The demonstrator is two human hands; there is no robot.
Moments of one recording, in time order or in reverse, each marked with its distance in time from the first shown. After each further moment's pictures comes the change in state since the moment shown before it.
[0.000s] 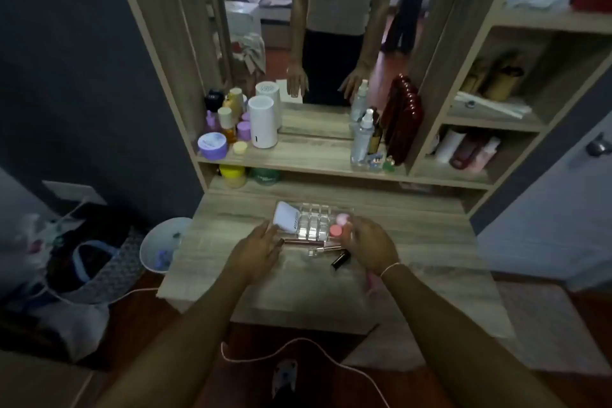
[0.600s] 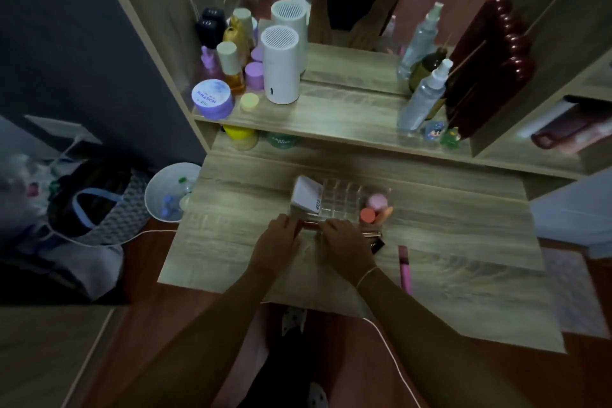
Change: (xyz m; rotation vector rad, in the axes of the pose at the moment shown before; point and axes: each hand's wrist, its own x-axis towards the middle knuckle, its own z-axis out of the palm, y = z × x) left_hand 0.047 -0.025 0.058 -0.093 -0.140 -0.101; right_hand 0.057 -0.028 0.122 -0.212 -0.187 -0.208
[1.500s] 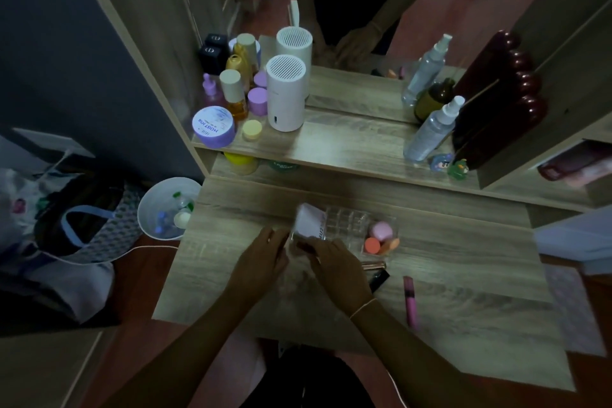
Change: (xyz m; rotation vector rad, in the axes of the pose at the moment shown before) left_hand 0.007 -0.025 -0.042 -0.215 0.192 0.096; right_hand 0.020 -0.025 -0.017 0.193 0.127 -0.041
